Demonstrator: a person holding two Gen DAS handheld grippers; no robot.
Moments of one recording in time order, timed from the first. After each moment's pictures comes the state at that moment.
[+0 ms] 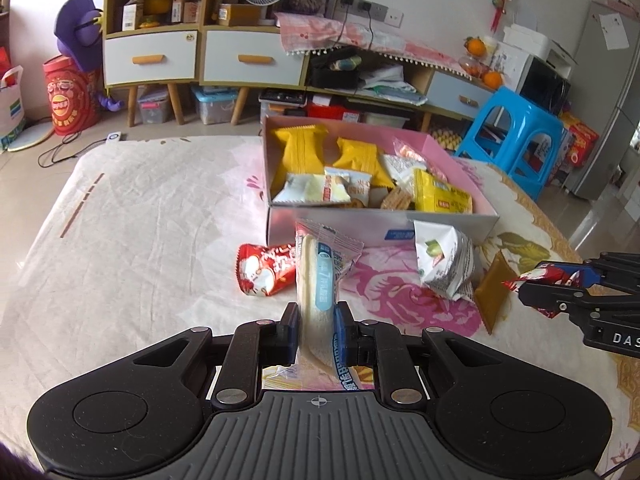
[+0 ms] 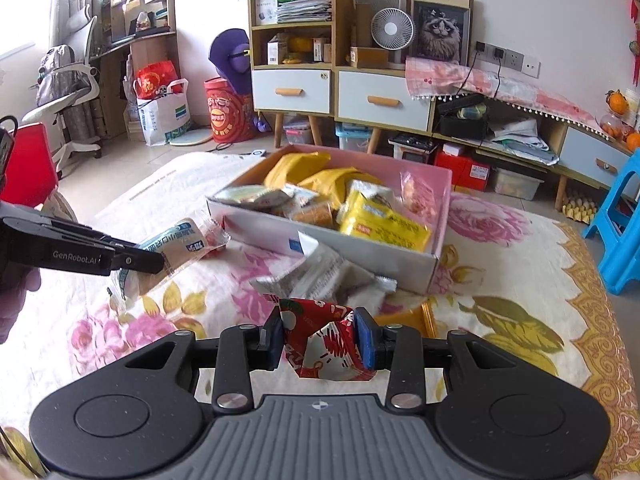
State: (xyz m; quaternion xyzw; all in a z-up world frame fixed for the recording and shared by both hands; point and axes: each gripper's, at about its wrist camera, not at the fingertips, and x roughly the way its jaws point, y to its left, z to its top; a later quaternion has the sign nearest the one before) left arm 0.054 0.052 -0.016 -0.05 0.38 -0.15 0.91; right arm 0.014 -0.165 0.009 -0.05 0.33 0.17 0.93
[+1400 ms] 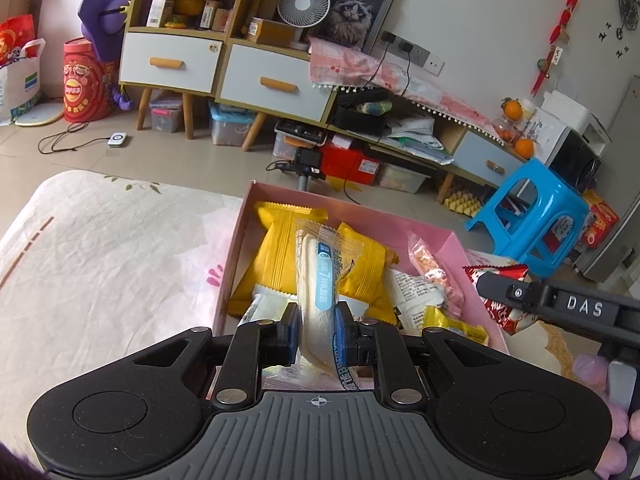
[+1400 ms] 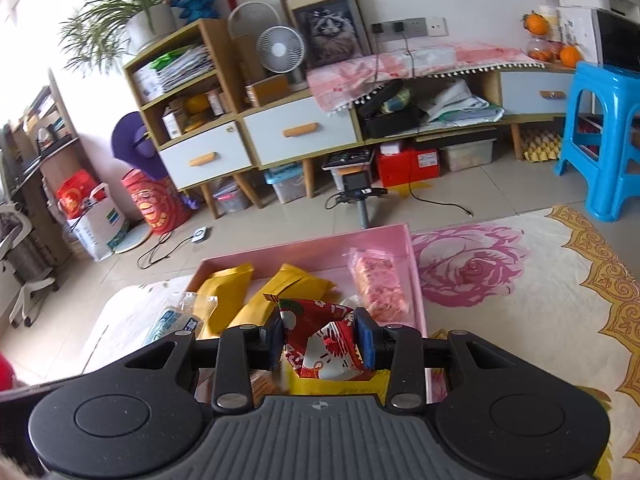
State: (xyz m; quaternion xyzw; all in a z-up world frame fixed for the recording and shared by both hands) left arm 0.160 0.017 -0.013 -0.13 0.35 -0.11 0.92; right arm 0.150 -0.188 0.016 0.13 0.32 0.06 0.94
